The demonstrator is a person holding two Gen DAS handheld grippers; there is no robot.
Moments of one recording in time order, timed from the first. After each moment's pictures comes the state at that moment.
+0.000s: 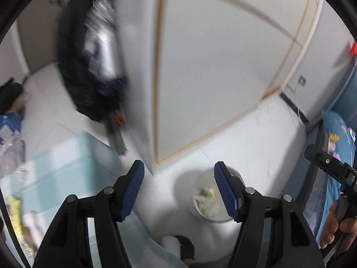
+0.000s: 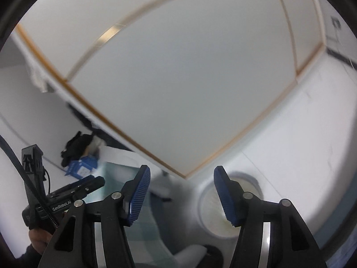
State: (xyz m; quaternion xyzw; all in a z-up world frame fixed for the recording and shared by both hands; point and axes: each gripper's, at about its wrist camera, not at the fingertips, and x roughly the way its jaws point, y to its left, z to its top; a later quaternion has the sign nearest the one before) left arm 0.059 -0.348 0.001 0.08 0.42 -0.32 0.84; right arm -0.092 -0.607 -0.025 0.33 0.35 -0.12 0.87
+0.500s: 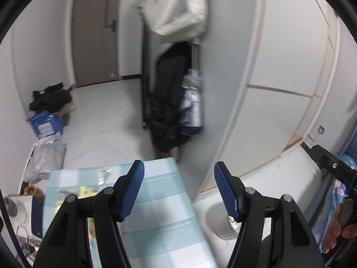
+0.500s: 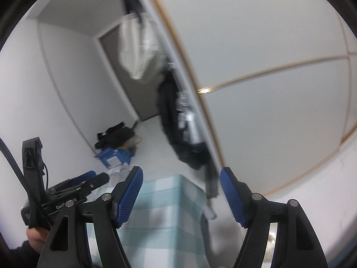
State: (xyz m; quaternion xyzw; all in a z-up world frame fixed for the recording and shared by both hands) left arm 0.053 -0.187 0.068 0.00 0.32 -0.22 0.92; right arm -0.055 -0.439 0.100 0.20 0.27 0.01 0.94
